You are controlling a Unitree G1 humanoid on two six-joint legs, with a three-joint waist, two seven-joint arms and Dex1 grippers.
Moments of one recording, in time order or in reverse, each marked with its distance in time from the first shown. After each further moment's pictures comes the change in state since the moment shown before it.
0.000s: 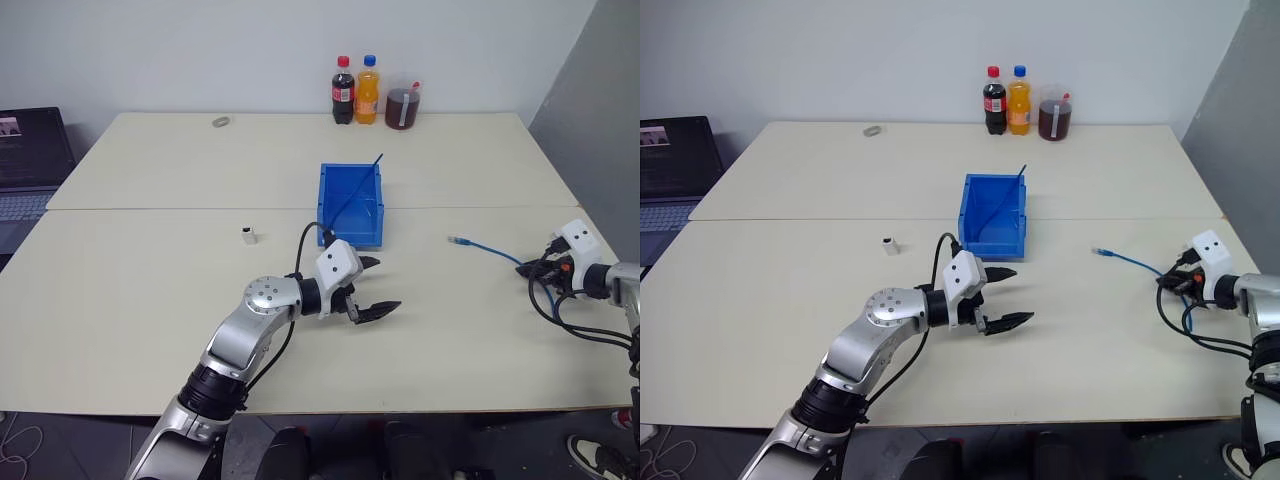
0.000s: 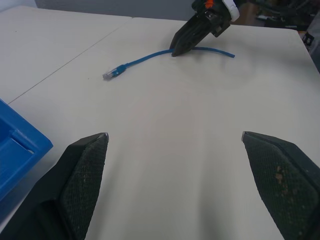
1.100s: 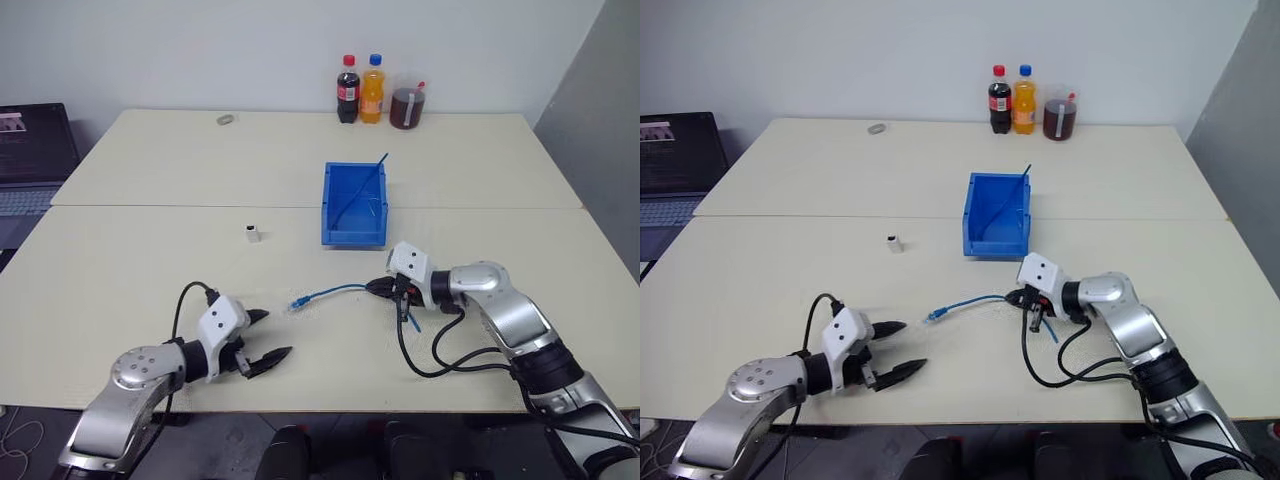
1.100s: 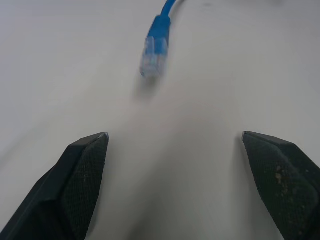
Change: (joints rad) left arm 0.549 0.369 0.361 -0.150 -0.079 -0.061 -0.028; right arm 0.104 0.370 0.359 -0.779 -0.047 0.189 -0.051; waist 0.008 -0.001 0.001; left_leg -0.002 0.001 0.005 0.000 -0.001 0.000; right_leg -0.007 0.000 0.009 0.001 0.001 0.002
